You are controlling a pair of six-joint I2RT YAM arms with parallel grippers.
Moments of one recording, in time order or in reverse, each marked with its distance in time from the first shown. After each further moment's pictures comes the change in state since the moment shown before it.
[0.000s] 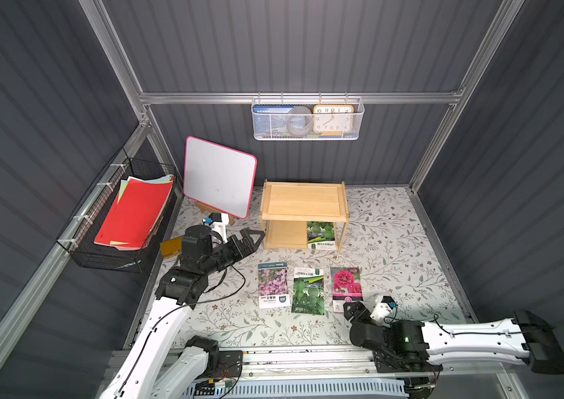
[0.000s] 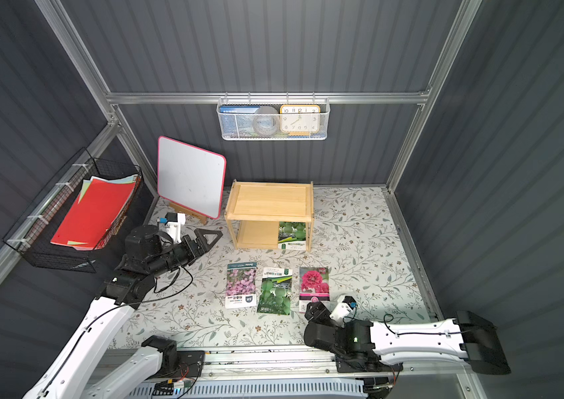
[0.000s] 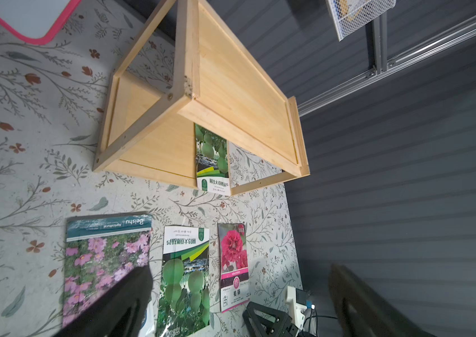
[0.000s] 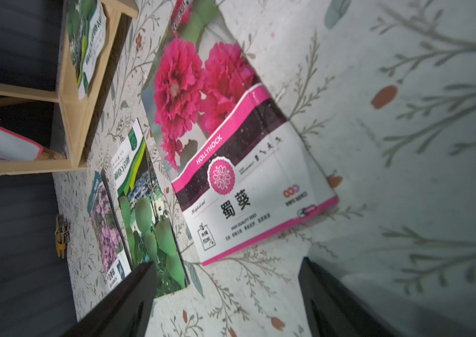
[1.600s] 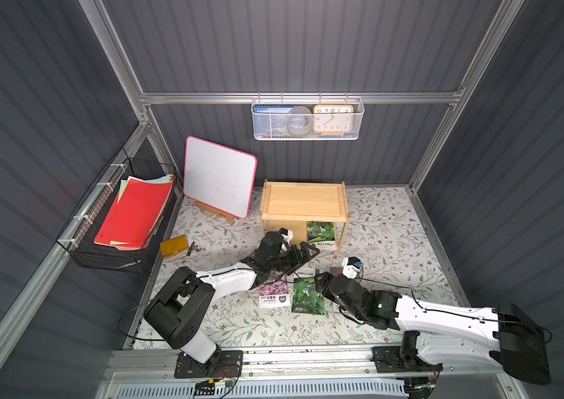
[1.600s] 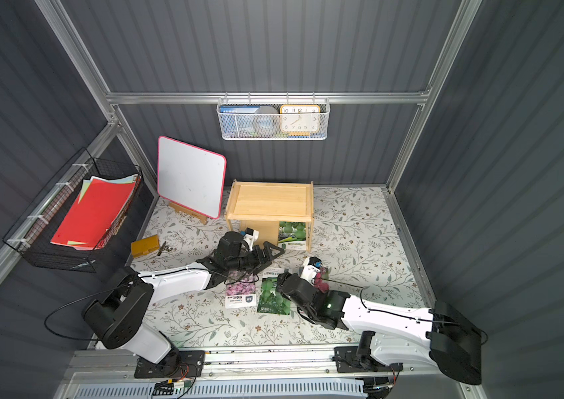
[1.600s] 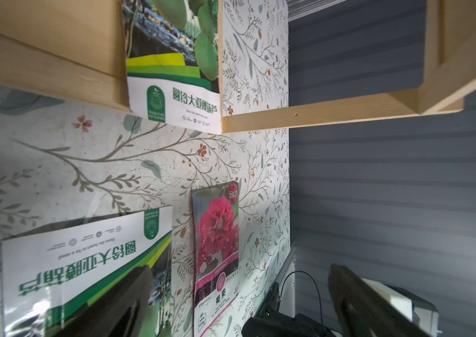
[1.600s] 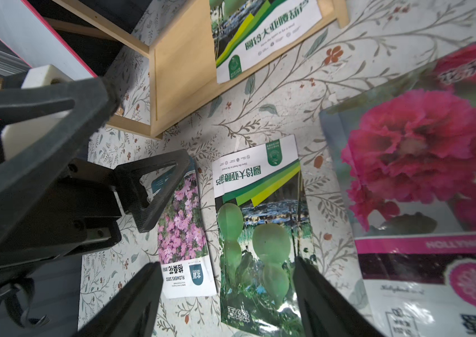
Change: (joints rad) left arm -0.414 0.742 -0.104 0.782 0.016 -0.285; right arm -0.331 0.371 0.309 0.402 -0.206 -0.687
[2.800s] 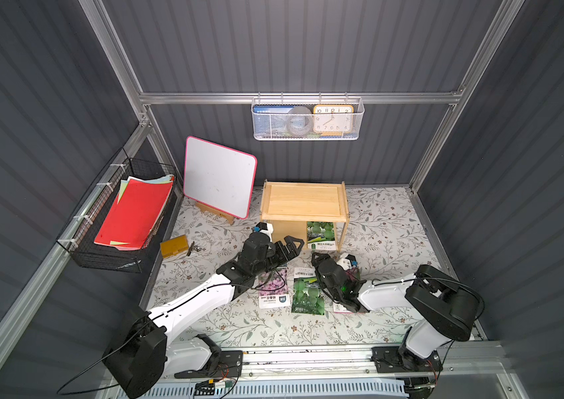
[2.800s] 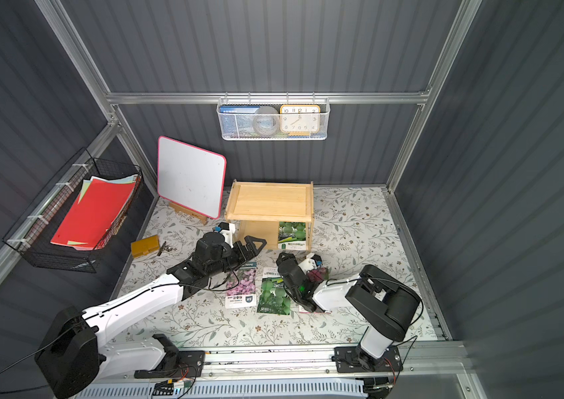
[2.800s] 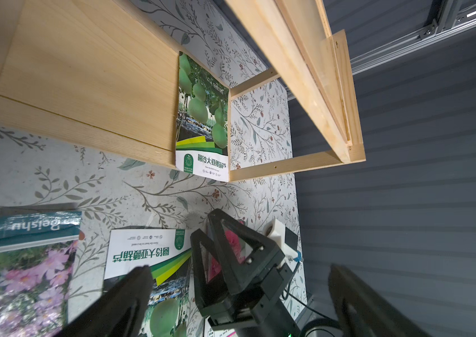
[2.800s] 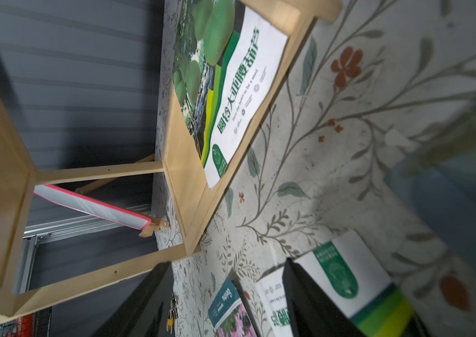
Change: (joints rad) left arm 0.000 -0.359 -0.029 -0.262 -0.312 0.050; right arm -0.206 0.489 0.008 0.679 0.031 0.349
